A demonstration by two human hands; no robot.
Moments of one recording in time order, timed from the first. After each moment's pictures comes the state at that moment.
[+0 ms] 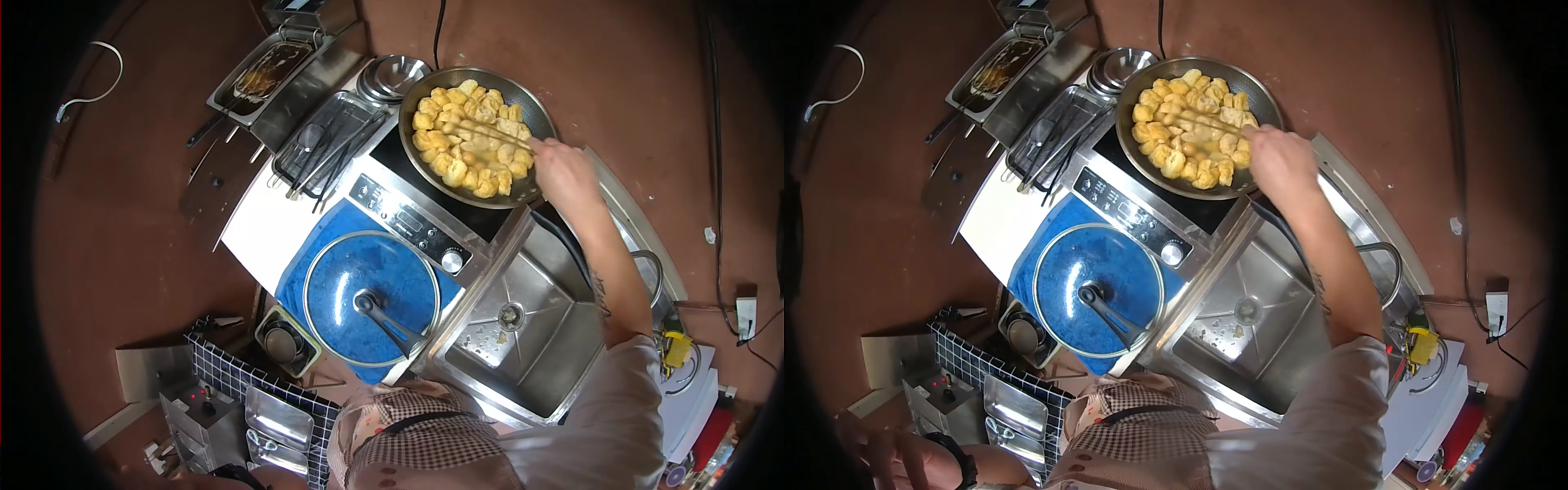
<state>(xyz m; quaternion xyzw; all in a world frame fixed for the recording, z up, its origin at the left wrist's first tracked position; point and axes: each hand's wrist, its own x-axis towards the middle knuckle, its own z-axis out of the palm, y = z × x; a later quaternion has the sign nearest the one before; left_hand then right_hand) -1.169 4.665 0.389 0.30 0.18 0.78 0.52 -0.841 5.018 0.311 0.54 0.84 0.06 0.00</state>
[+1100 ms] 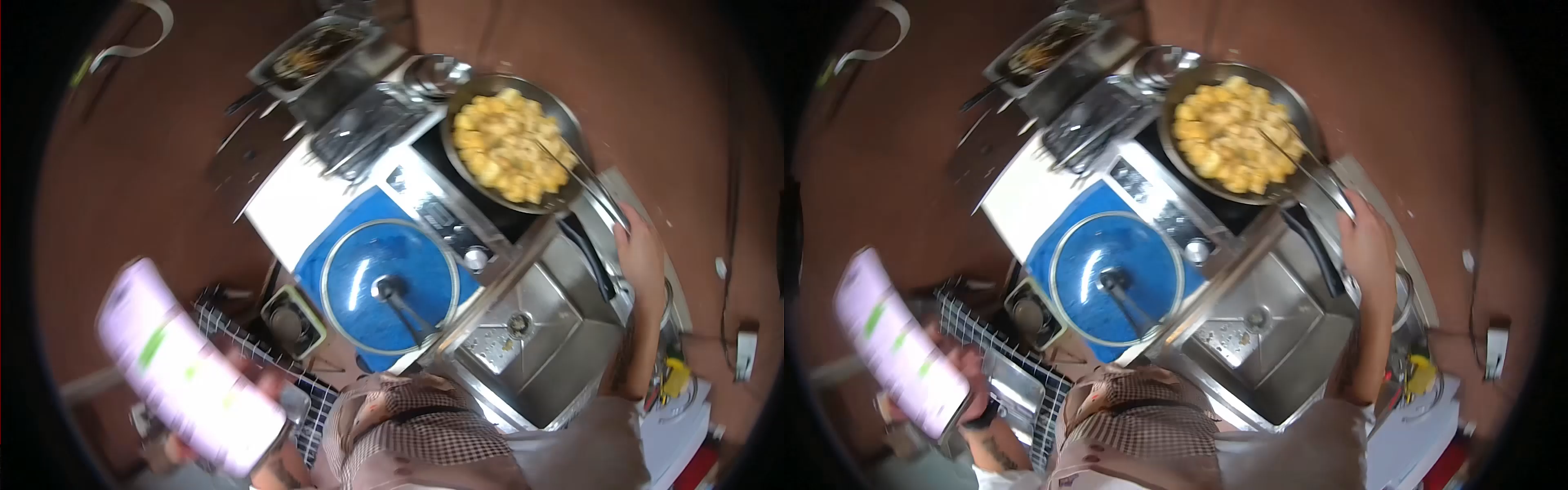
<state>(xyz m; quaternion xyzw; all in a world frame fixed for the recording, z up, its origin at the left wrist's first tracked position) -1.191 4.653 0.358 0.24 0.18 0.77 0.57 -0.766 4.936 0.355 0.66 0.75 -0.05 -0.08</state>
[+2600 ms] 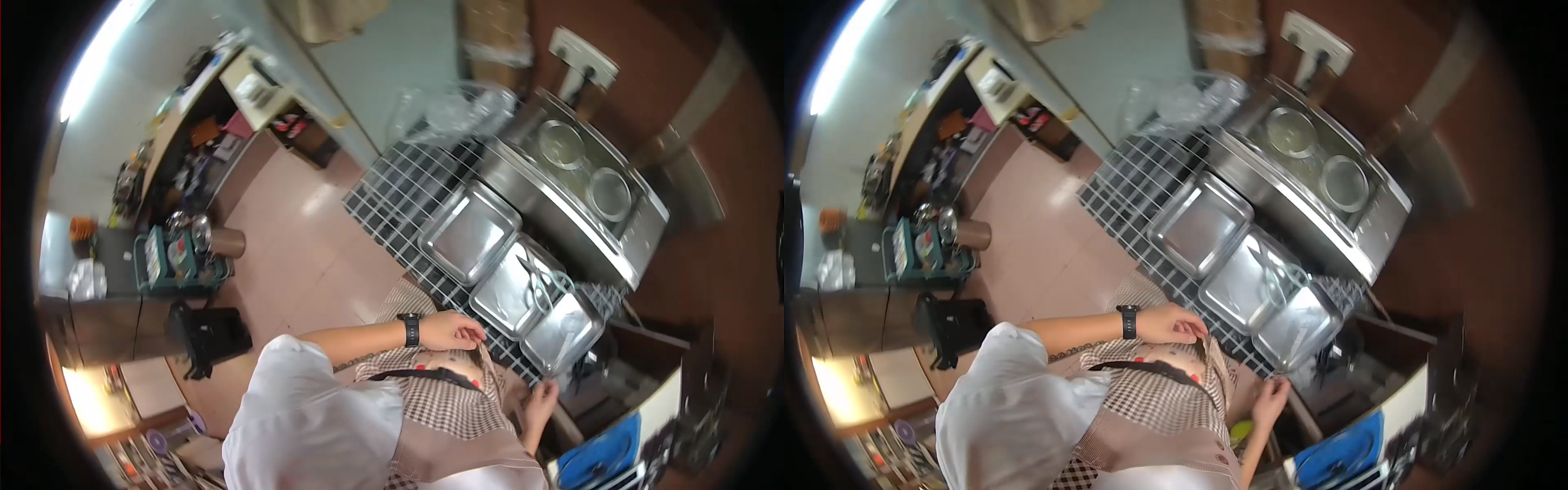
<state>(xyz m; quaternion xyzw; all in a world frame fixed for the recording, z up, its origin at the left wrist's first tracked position) -1.194 3.989 0.164 0.04 0.68 0.65 0.33 -1.145 4.397 0.056 0.15 0.88 -0.44 0.13</state>
